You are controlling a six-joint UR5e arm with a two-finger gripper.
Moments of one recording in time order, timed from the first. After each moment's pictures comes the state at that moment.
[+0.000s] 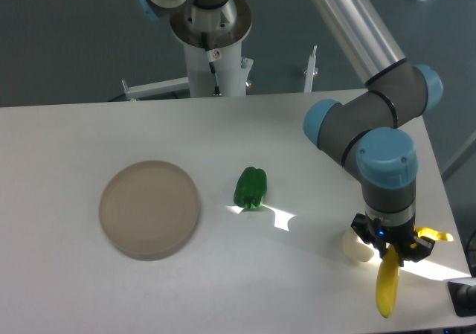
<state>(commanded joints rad) 2.37 -2.25 -1.21 -0.91 1.71 1.13</state>
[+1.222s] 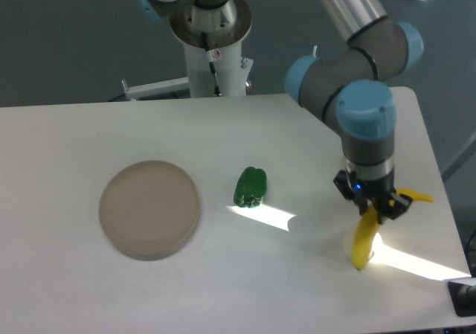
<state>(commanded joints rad) 2.38 -2.00 -1.55 -0.91 1.72 1.29</state>
